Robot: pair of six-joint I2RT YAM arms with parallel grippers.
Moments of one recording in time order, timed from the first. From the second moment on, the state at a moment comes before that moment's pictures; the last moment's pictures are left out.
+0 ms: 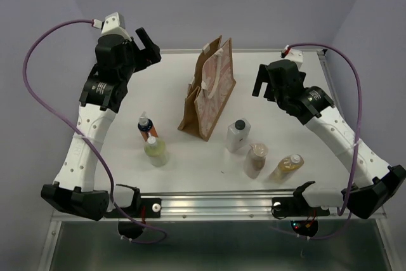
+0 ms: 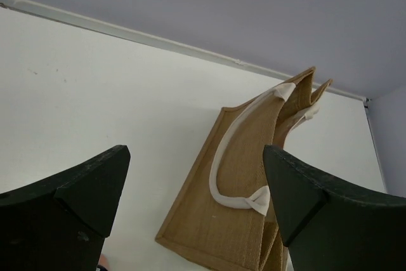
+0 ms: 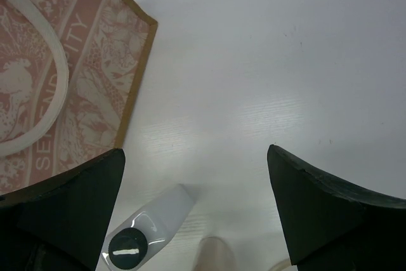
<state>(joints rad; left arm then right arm) -0.25 1.25 1.56 -0.54 -0.14 -0.46 0.56 1.27 1.42 -0.80 0.57 0.53</state>
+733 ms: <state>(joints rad) -0.47 1.68 1.76 -0.62 -0.01 -0.36 0.56 1.62 1.67 -0.59 0.22 0.51</state>
